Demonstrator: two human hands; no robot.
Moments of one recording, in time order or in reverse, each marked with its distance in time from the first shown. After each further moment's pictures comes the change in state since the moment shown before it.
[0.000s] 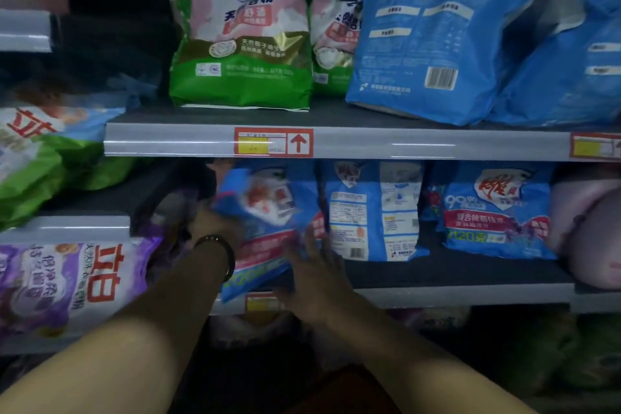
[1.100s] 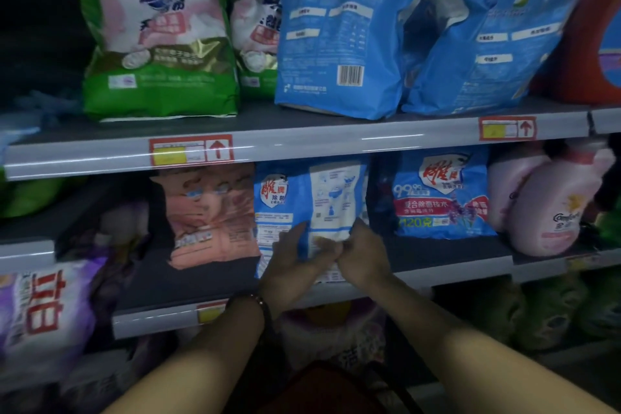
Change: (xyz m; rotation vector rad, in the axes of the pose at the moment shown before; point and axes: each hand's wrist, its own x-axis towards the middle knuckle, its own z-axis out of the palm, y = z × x) left_hand -0.191 0.054 0.081 -0.084 -0.730 0.354; right_hand -0.040 0.138 -0.051 0.630 0.475 0.338
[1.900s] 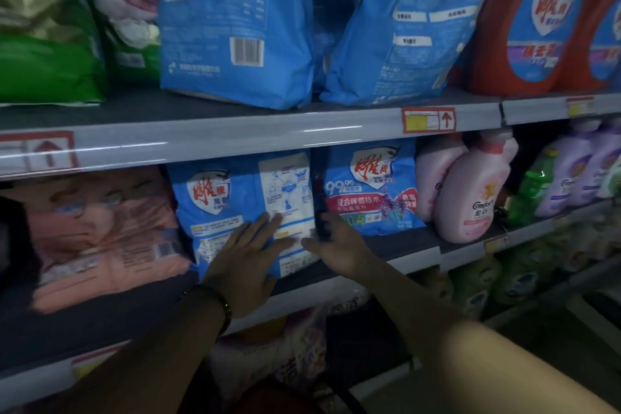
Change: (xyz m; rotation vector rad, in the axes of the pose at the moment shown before) left_hand 0.108 -0.046 0.038 1.127 -0.116 0.641; right_hand 0.062 0.078 -0.074 0.059 -0.155 0.175
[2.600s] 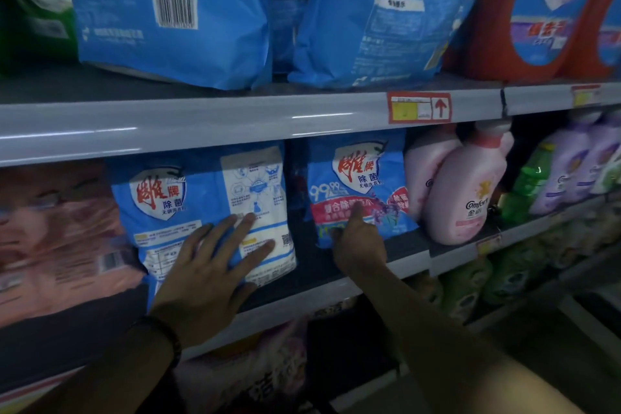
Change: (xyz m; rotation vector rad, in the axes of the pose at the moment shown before) left_hand 0.017 -0.003 0.034 0.331 0.157 0.035; right_hand 0.050 0.063 -0.042 -0.657 0.326 0.199
